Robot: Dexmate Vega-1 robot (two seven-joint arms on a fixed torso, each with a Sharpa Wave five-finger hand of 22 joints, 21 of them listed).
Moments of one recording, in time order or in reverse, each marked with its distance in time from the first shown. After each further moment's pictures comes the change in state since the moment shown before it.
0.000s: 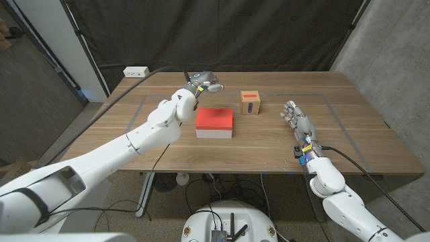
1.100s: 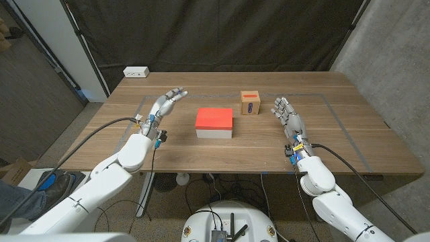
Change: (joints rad) left arm 0.596 -0.013 -0.516 0.173 -0.682 -0.816 0.310; left_hand -0.238 -0.094 -0.177 0.032 -0.014 -0.247 -0.008 0.000 -0.027 -0.237 0.022 -0.161 -0.001 -0.235 0.044 -0.166 0.002 -0.142 0.001 -0.292 0.003; right arm 0.039 0.032 -0.047 0.031 0.003 0.063 0.055; right_hand -0.032 -0.024 -0.024 0.015 -0.008 -0.003 -0.018 -0.009 -0.002 -0.053 -0.015 -0.020 -0.002 -0.047 -0.018 -0.023 -0.005 -0.074 -0.009 -0.009 0.000
